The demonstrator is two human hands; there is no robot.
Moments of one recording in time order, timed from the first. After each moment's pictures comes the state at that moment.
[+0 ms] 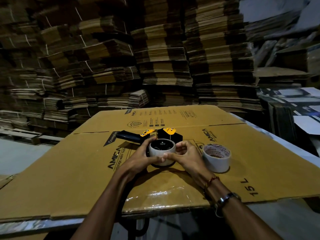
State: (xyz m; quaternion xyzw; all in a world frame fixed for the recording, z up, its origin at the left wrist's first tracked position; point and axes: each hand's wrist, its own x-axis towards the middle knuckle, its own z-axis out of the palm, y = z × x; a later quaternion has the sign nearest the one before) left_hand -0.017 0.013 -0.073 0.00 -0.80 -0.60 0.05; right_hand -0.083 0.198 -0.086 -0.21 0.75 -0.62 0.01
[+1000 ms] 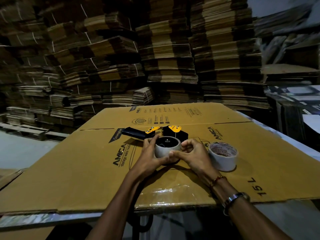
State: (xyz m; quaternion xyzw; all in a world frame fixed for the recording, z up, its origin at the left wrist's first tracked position) left_hand -0.018 0.026 -0.087 0.01 -0.85 -0.50 0.16; right_hand -0.085 0.200 -0.088 -0.22 0.77 -0.60 -0.02
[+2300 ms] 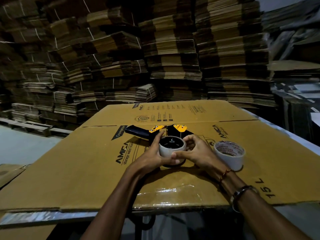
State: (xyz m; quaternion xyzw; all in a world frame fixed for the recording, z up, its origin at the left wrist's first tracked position) left_hand -0.017 0.019 -0.078 -0.02 -0.82 -0.56 0.05; right_hand -0.094 0.204 -0.074 -0.26 0.77 -0.57 0.09
